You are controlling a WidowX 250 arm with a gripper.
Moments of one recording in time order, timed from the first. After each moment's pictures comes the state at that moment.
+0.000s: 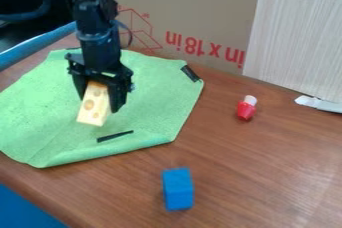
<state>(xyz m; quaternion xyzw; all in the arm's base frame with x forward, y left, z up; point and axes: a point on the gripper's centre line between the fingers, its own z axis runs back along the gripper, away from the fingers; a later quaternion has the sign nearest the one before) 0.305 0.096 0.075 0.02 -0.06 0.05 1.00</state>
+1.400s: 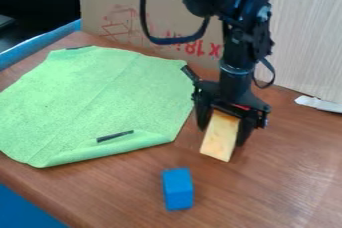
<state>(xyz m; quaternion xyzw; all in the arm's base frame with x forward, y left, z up) 0.360 -0.069 0.049 0.02 -0.05 0.01 1.00</state>
